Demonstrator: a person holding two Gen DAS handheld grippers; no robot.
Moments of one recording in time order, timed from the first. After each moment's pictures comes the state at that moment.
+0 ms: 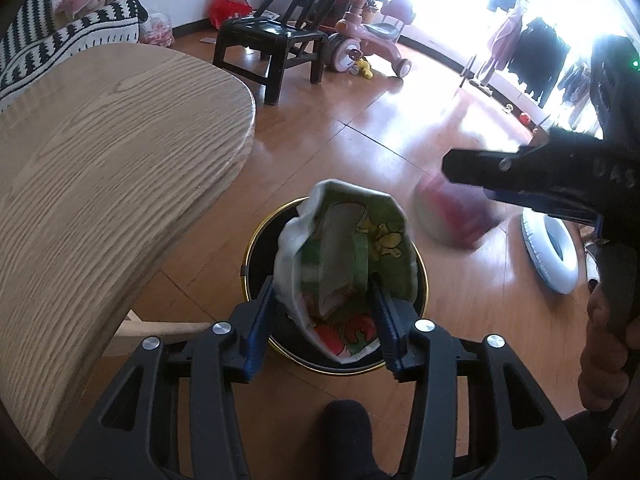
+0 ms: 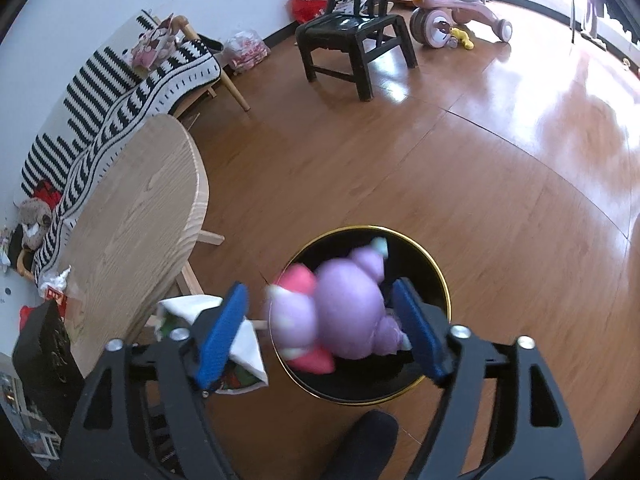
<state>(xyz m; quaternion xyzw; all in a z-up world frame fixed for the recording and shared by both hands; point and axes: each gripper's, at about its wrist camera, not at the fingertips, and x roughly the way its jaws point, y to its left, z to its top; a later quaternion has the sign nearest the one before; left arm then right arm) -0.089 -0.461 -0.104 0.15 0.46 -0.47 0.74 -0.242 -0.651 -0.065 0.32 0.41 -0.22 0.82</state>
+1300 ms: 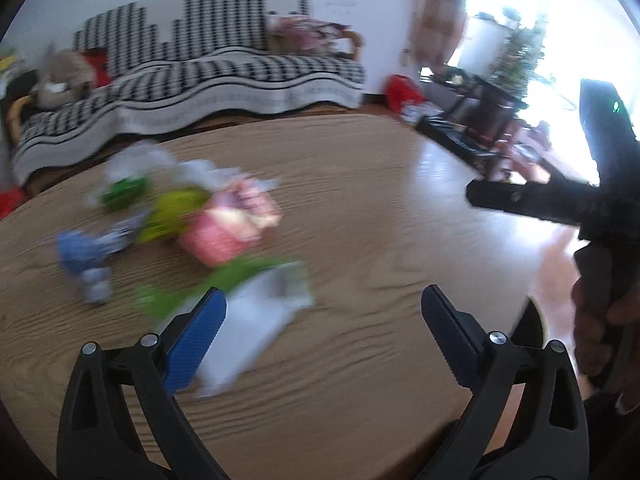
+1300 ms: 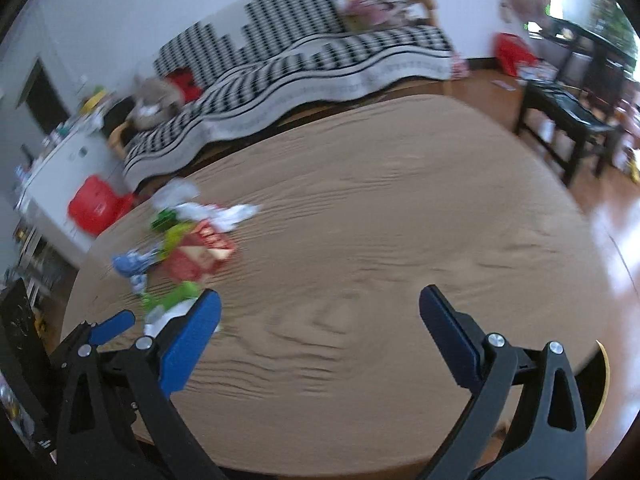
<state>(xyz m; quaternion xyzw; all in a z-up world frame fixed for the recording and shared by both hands) 0.029 -0.094 0.003 0.04 0.38 -0.23 0.89 0.015 -0.333 0.029 0.16 0.41 0.03 0.90</state>
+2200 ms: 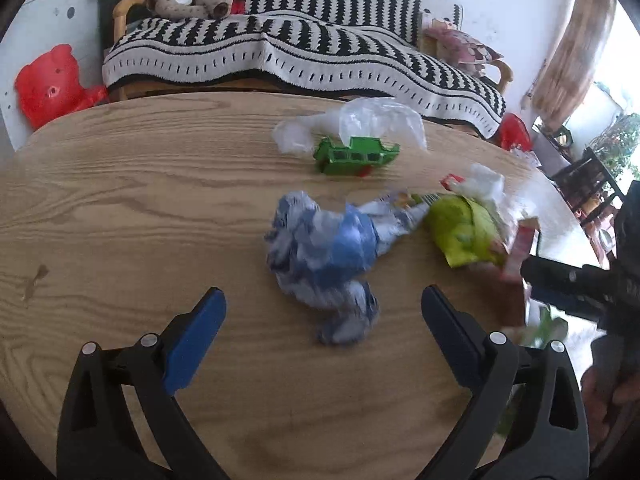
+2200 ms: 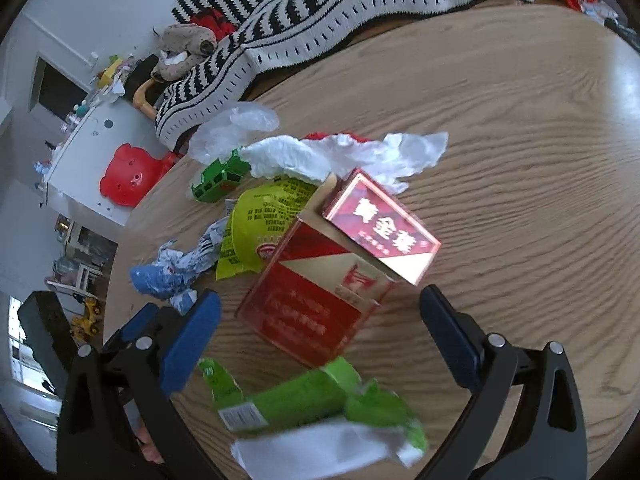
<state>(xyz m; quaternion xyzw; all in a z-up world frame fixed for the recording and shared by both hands) 0.151 0.079 -0.052 -0.08 0.43 -0.08 0.90 0.155 -0.182 -0.057 0.23 0.50 0.12 0.83</state>
